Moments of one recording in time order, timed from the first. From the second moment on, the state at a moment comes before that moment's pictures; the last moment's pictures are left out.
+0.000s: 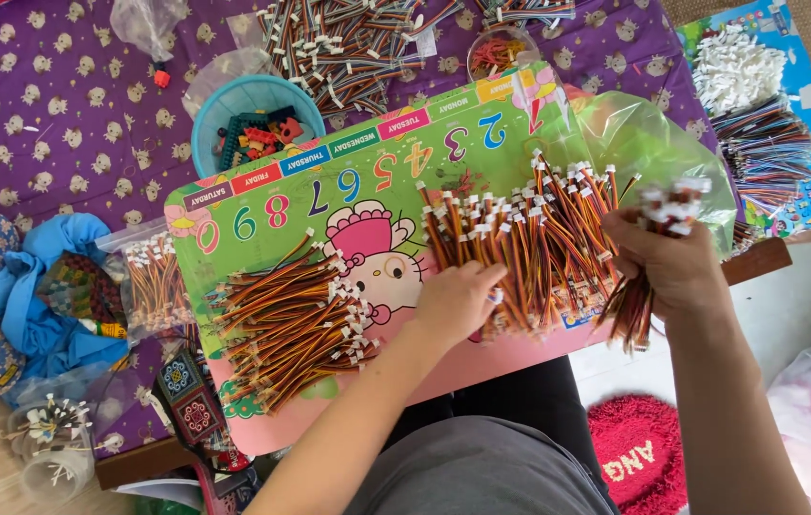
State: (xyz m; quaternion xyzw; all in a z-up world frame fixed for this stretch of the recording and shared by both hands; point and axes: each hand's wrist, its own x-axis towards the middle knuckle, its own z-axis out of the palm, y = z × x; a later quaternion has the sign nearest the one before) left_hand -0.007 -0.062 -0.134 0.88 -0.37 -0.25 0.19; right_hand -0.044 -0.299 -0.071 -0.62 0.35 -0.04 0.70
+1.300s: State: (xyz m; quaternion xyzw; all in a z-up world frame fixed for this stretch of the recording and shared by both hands) left_hand 0.137 -0.043 -0.140 0.86 -0.14 -0.13 0.47; right_hand 0.039 -0.200 -0.123 -0.91 0.16 0.30 0.22
